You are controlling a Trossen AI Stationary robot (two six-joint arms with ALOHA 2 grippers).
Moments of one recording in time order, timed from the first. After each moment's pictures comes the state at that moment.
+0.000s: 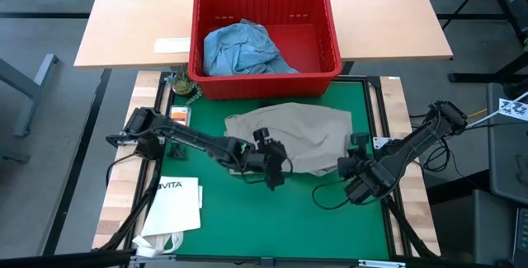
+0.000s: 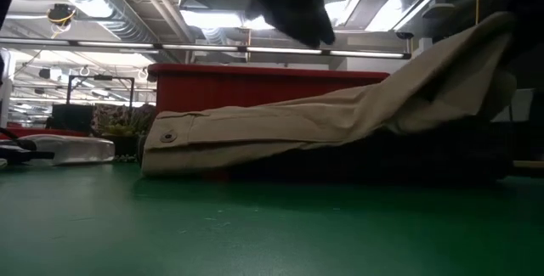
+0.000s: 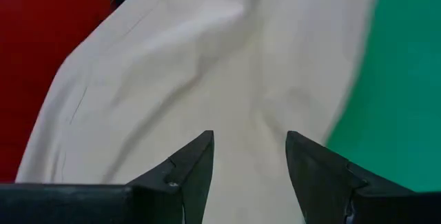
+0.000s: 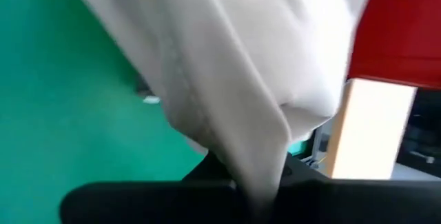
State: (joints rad) left arm -0.23 1.89 1.54 -0.51 -0.57 -0.30; right arm 0.67 1.39 1.08 -1.55 0.58 0.59
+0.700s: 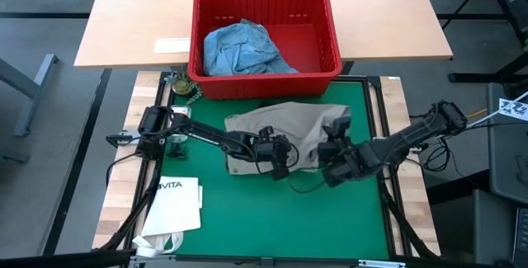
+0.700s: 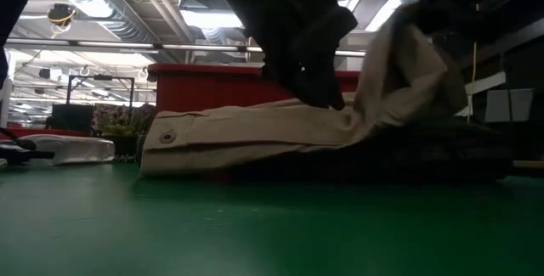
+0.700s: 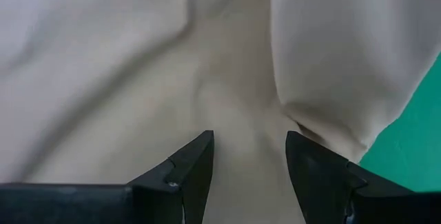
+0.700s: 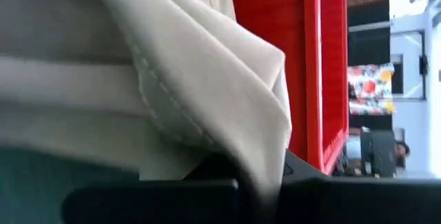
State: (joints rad) left arm -0.11 1.99 1.44 -0.32 -0.38 -0.33; right arm 0.43 1.38 1.08 -1.17 1.05 0.14
